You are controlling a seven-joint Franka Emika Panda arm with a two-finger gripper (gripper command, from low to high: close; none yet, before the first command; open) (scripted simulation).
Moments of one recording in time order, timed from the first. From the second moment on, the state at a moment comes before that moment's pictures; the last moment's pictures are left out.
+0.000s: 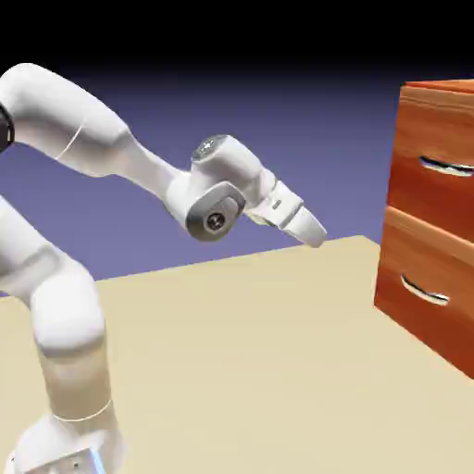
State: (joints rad) arm 0.00 -0.54 0.03 -2.79 -0.04 3.03 0.69
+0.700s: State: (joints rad) arm -0.27 0.02 0.51 -2.50 -0.80 2.85 -0.22
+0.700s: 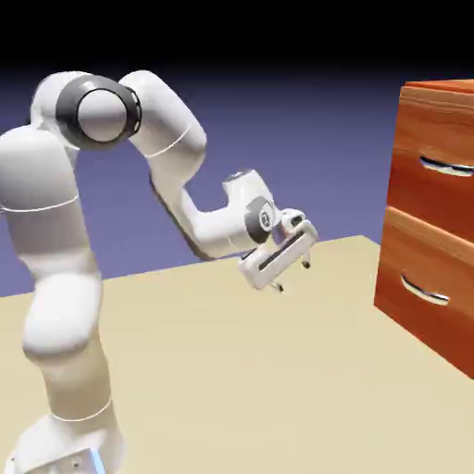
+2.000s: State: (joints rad) arm -0.77 1.05 1.40 -1.95 -2.20 2.52 -1.92
